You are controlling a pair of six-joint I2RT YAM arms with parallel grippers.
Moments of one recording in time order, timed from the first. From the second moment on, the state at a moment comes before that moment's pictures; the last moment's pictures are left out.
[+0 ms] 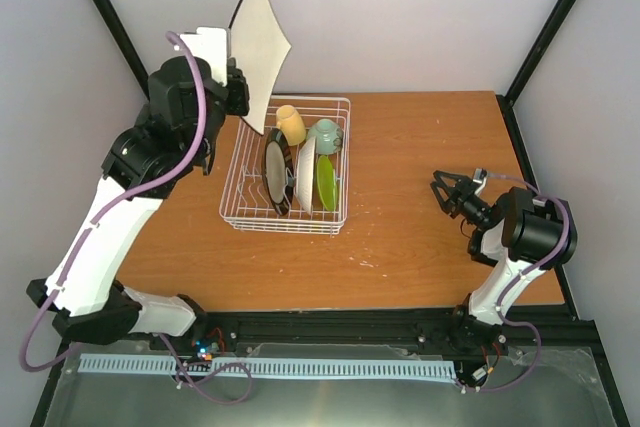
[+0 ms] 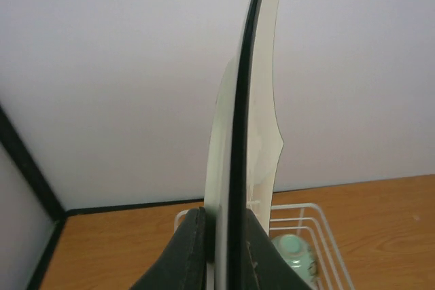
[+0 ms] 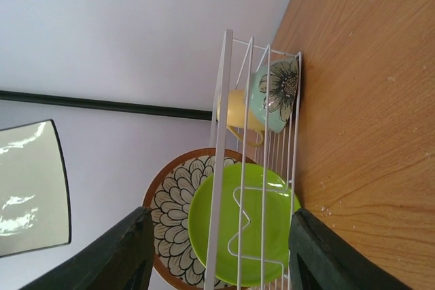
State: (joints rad) left arm -0.66 1.33 1.91 -0.75 -0.54 -0.08; right arm -0.33 1.85 0.35 1.50 -1.13 1.43
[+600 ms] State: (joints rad) left arm -0.72 1.43 1.92 -1.09 -0.95 -0.22; right arm -0.33 1.85 0.30 1.50 -1.12 1.41
